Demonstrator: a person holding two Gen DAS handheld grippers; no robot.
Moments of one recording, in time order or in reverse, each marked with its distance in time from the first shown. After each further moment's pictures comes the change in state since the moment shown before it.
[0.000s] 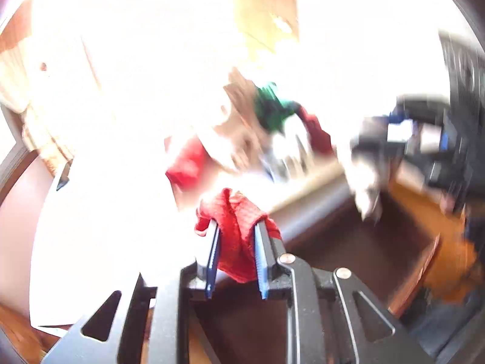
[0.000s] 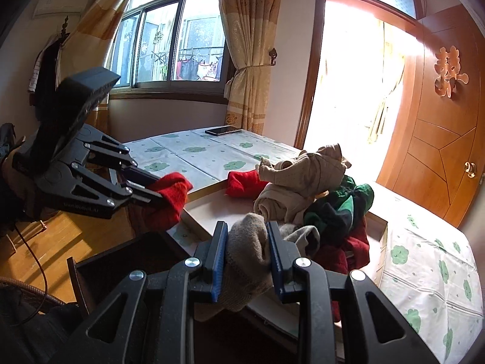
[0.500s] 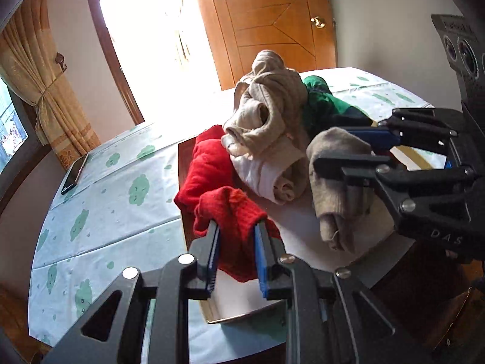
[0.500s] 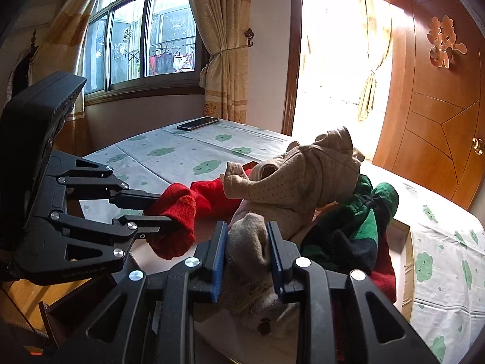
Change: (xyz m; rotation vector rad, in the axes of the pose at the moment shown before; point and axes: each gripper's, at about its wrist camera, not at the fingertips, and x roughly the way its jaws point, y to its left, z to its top) left arm 0.100 0.043 0.040 -0.019 0.050 0.117; right arm 0.101 -0.032 0.020 0.120 0.073 -0.035
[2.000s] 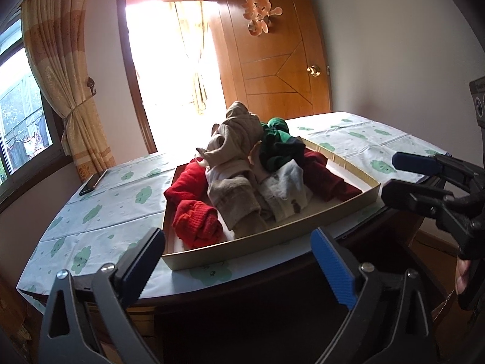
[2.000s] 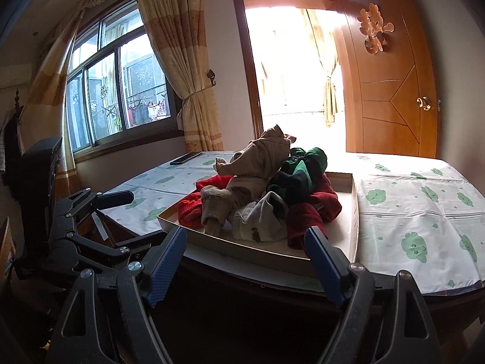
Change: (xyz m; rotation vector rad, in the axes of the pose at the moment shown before) left arm -0.095 -0.060 -0.062 -0.079 -0.262 0.058; right arm -0.145 -0.005 -0.084 0.222 -0.188 -0.063
